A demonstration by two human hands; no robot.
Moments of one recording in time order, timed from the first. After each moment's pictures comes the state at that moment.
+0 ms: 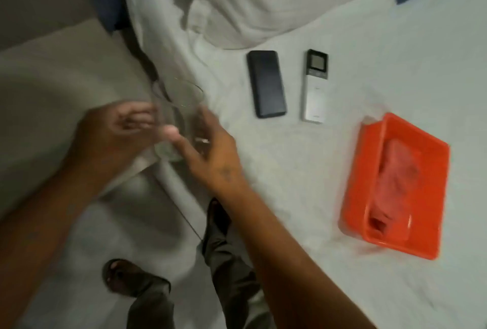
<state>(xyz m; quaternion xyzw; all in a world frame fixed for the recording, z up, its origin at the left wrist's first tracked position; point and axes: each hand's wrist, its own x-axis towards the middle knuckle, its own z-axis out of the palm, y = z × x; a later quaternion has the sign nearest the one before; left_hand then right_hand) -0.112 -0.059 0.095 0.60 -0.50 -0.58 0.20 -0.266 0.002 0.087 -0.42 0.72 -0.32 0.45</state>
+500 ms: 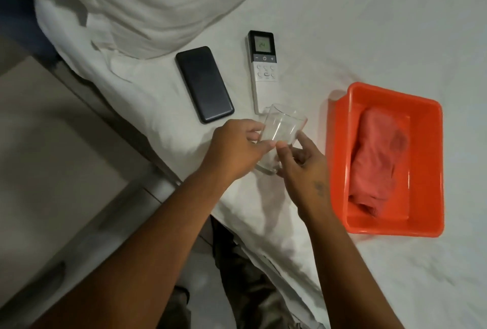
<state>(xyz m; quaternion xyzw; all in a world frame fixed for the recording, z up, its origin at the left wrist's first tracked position) -0.355 -0.015 0.095 0.49 -0.62 -0.61 0.05 -0.456 0.094 0.100 -0.17 0.84 -0.39 0.34</state>
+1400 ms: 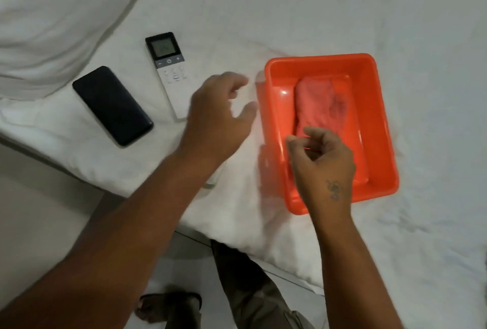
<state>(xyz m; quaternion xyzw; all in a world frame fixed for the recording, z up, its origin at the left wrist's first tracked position) -0.466 0.003 0.140 0.37 -0.77 -0.48 0.17 -0.535 0.161 0.152 -0.04 0.90 -0.41 0.17</state>
